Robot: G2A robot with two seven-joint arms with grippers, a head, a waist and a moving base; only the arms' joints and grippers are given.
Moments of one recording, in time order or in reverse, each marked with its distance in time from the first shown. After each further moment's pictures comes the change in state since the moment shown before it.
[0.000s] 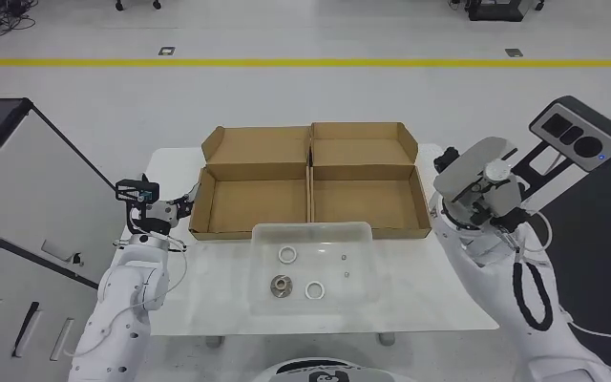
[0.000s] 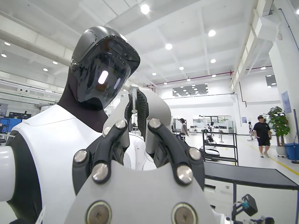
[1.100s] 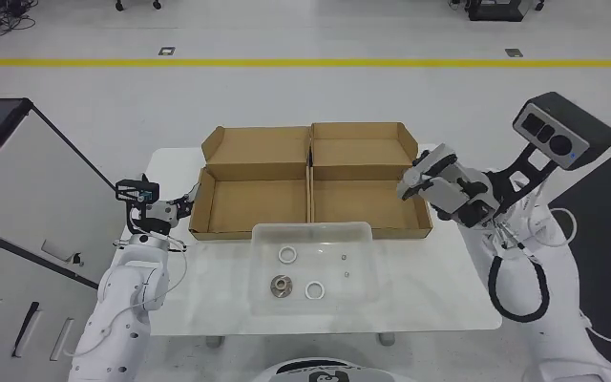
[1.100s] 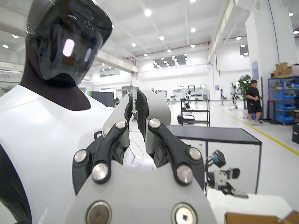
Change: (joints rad) left arm 0.000 0.000 0.000 0.000 0.000 0.000 0.000; right arm -0.031 0.036 0.150 0.006 -0.079 0.153 0.258
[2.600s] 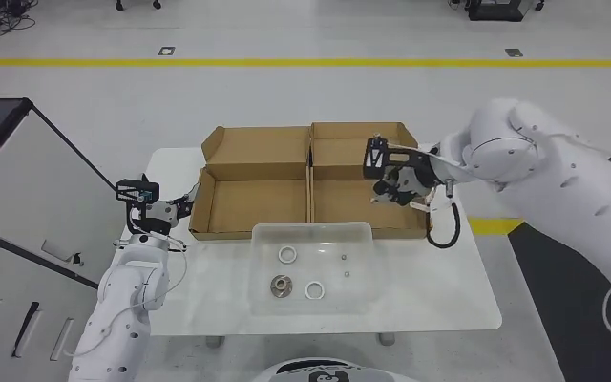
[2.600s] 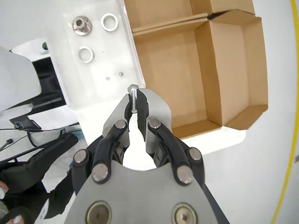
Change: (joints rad) left arm 0.000 0.000 0.000 0.000 0.000 0.000 0.000; right arm 0.771 0.363 -0.775 0.326 -0.659 0.310 0.569
